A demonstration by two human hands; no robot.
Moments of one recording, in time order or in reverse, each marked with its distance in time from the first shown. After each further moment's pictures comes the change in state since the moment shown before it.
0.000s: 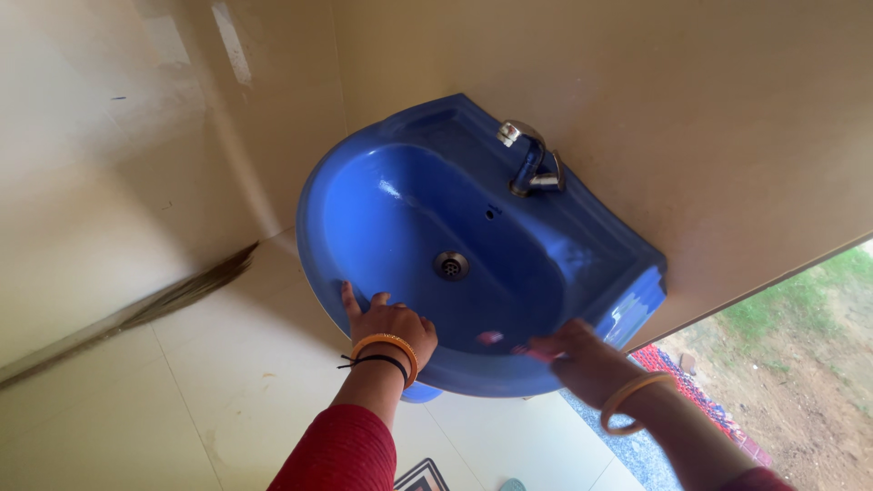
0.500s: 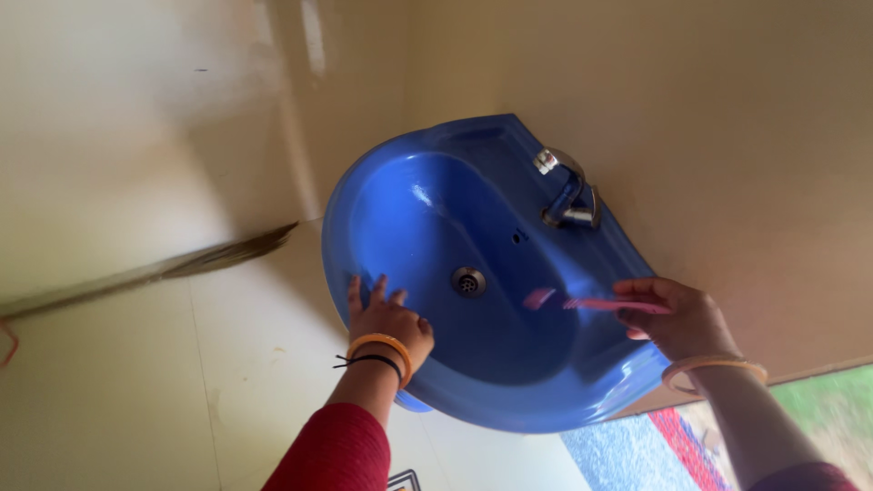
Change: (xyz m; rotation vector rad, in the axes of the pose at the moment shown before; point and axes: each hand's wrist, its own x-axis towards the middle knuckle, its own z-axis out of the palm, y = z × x) left_hand 0.006 0.007 0.000 -0.088 0.056 -0.142; right_hand 0.049 0.075 -0.097 0.546 0.233 0.467
